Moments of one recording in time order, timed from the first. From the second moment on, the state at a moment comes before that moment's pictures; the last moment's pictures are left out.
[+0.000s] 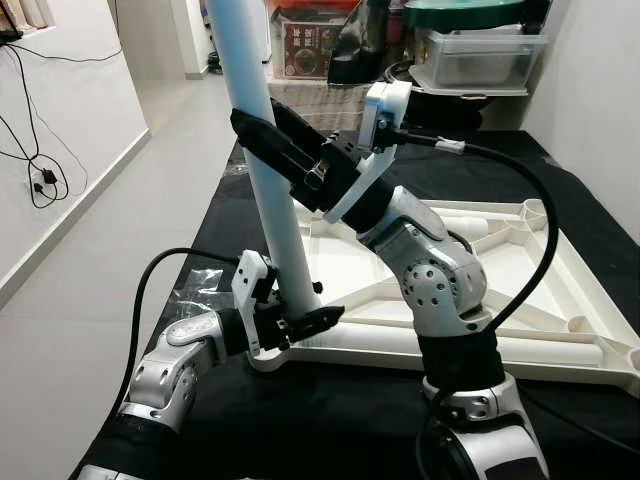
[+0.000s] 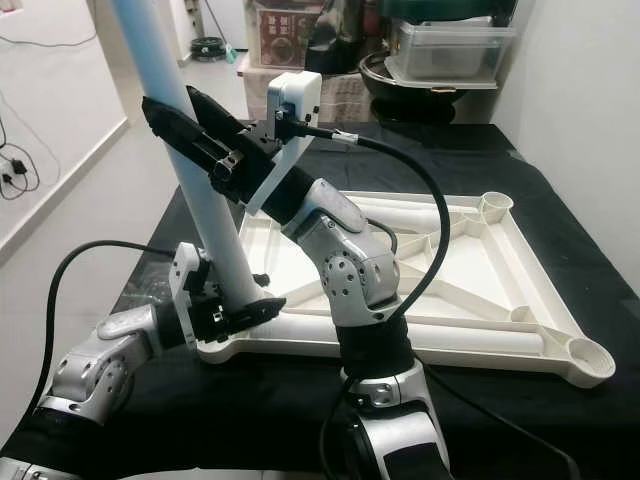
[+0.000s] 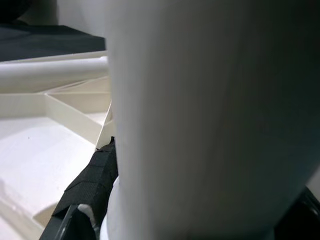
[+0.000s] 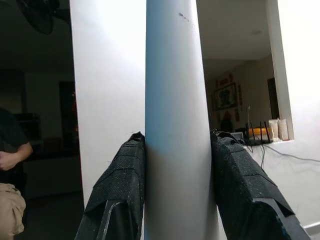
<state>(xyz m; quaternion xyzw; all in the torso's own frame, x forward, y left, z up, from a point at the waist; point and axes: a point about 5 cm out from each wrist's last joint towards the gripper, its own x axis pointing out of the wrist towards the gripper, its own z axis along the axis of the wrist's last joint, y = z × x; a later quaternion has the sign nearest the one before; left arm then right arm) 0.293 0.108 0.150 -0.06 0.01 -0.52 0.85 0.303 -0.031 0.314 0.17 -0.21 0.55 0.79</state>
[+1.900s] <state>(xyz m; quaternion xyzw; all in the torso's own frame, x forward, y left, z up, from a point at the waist) 0.276 0.141 0.139 0.10 0.06 -0.58 0.80 0.282 -0.035 0.252 0.11 -0.05 0.62 0.77</state>
